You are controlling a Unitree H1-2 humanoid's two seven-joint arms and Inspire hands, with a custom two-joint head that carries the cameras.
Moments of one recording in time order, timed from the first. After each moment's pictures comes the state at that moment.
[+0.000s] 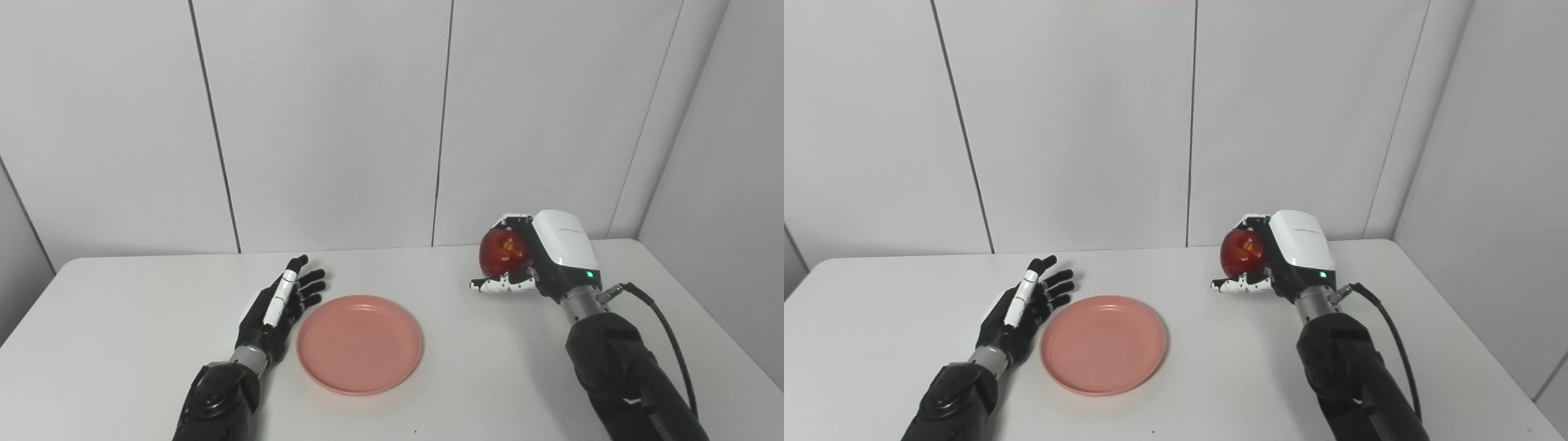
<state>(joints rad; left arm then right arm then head) -0.62 0.01 0.05 0.80 -0.18 -0.08 -0.22 -0.46 -0.40 0.16 0.03 -0.78 0.16 -0.02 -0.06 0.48</state>
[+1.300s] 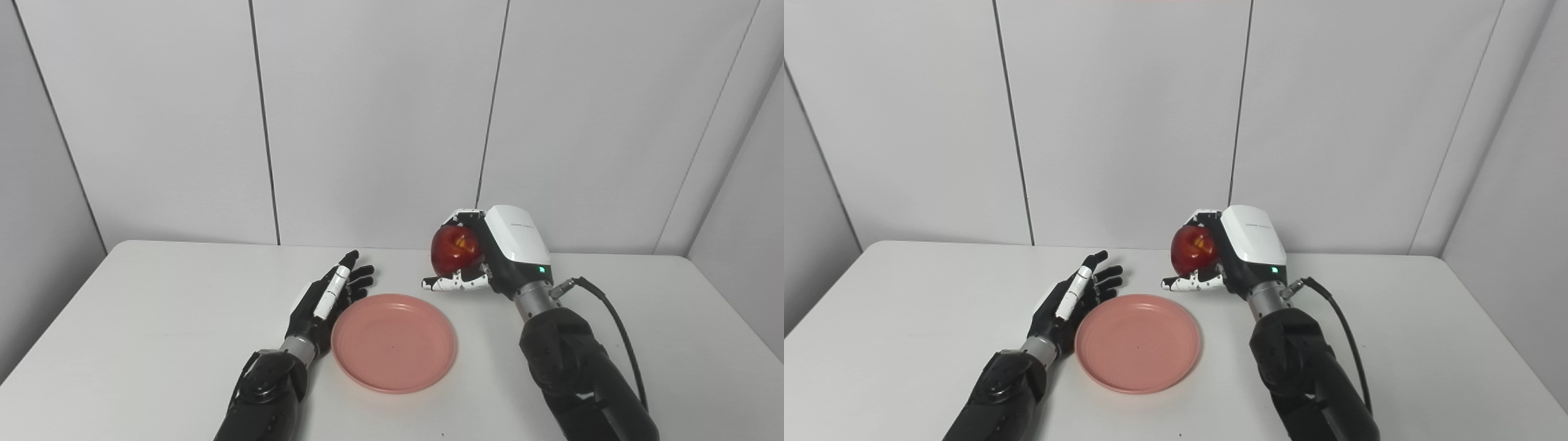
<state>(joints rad) -0.64 -0.01 0.05 0.86 -0.17 -0.13 -0.21 -0.58 -0.24 0.29 0.10 -0.79 0.13 -0.02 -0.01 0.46</state>
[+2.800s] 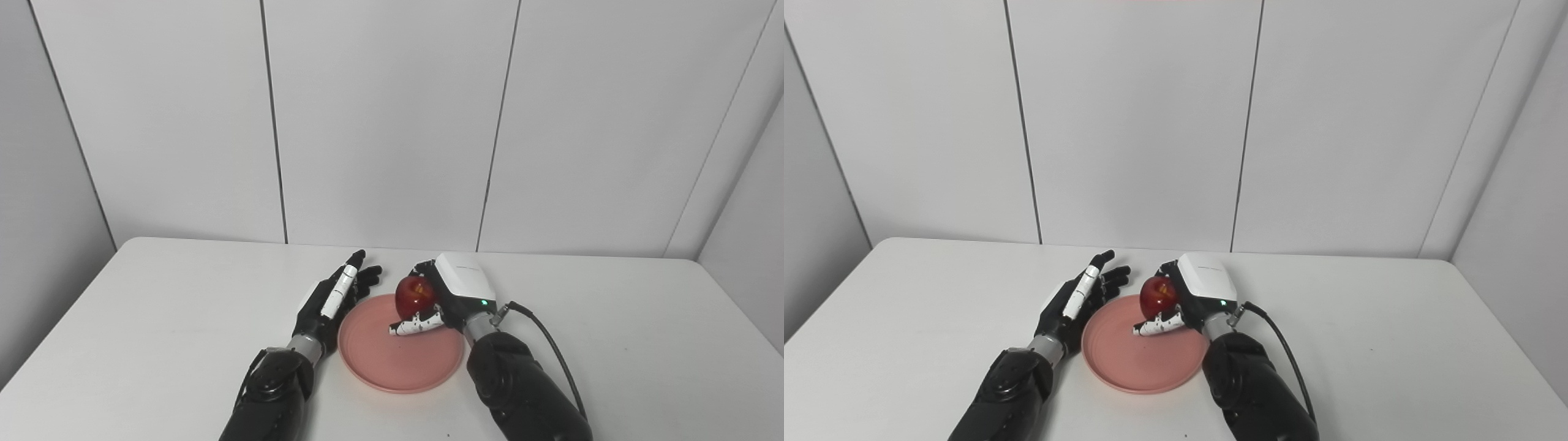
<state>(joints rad) -0.64 -0.02 0.04 0.85 -0.17 -0.13 -0.21 -0.65 -0.11 0.40 0.52 -0.81 0.13 -0.09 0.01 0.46</state>
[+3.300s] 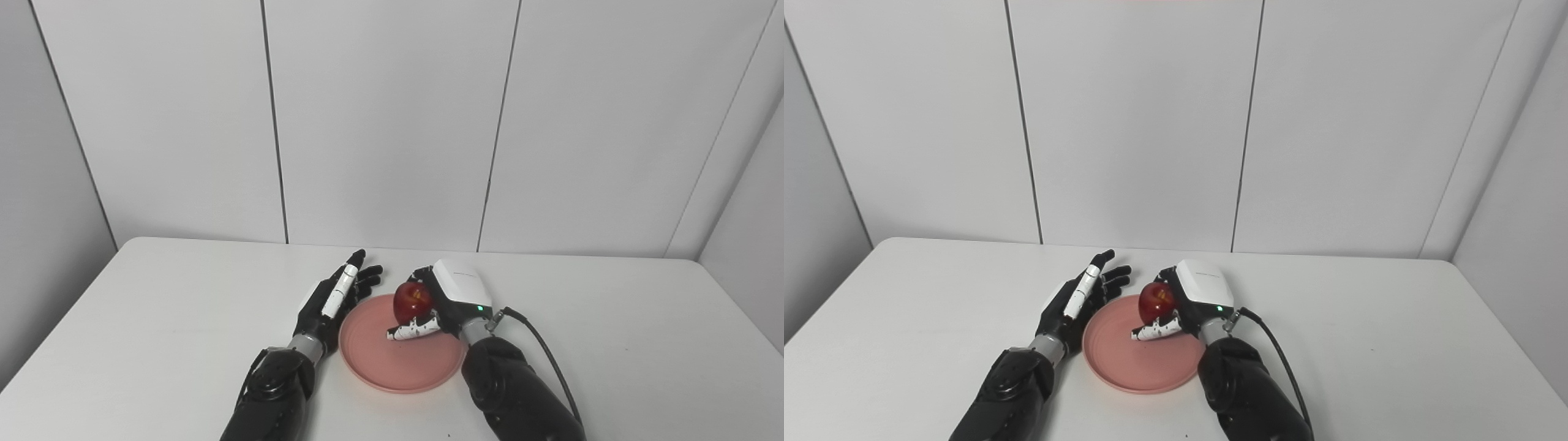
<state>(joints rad) -0.65 -0.02 0.05 0.87 -0.17 -0.13 -0.21 -0.66 -0.08 0.41 0.57 -0.78 0.13 -0.12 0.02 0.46</state>
